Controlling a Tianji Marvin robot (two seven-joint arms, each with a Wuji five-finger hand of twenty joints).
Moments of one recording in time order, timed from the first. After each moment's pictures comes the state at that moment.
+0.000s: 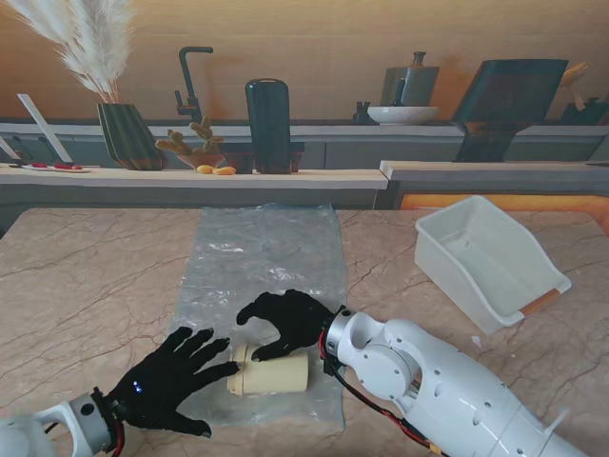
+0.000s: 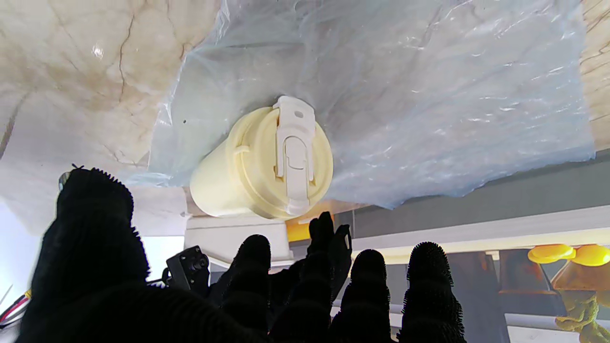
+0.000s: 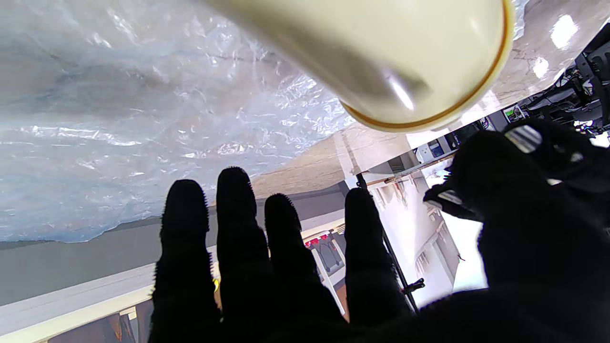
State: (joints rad) left arm 2.11 -1.02 -1.61 -1.96 1.34 -0.63 0.07; right arm -1.24 -1.09 0.70 -1.53 -0.70 -0.20 0.10; left_hand 0.61 -0.21 0.01 -0.06 0.20 0.07 0.24 0.33 0.19 0.20 0.12 0.27 0.14 0.22 0.13 0.28 0.03 0.27 0.31 0.48; right_hand 0.46 -0.49 0.60 0.01 0.34 -0.02 0.53 0.56 0.38 0.27 0.55 0.35 0.56 0.24 0.34 0.45 0.28 0.27 0.70 0.64
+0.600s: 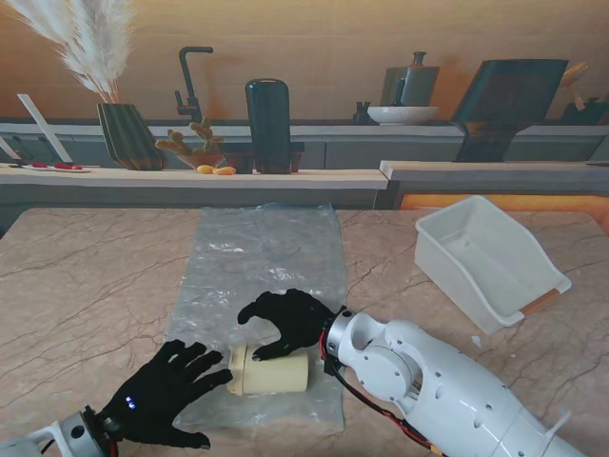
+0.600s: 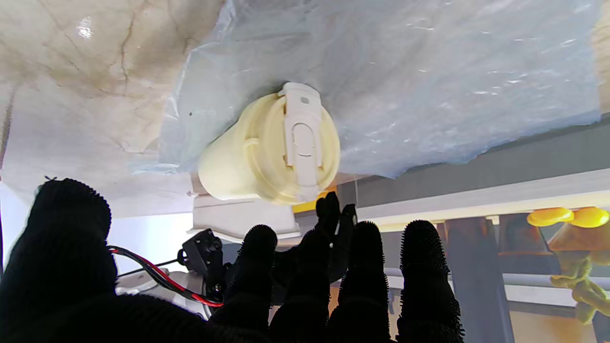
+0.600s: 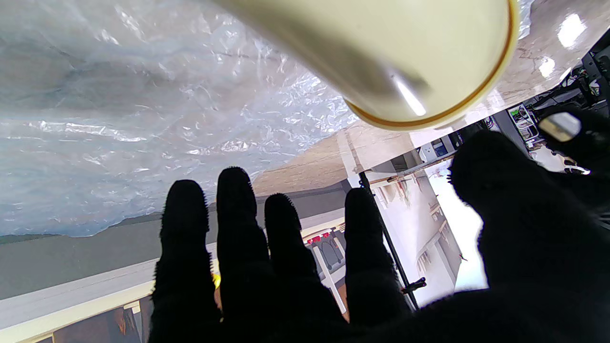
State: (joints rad) left arm 2.15 -1.00 -1.60 -1.90 1.47 -0.60 0.35; right arm -1.25 -1.08 0.70 -1.54 -0.72 -0.19 0.09; left_hand 0.46 -0.24 0.12 -0.06 0.18 0.11 0.44 0.41 0.26 0.18 0.30 0.44 0.23 0.22 0.34 0.53 0.00 0.26 0.80 0.65; right_hand 0.46 -0.49 0.60 0.01 0.34 -0.02 0.53 0.56 0.38 0.27 0.55 0.35 0.56 0.24 0.34 0.45 0.28 0.27 0.69 0.64
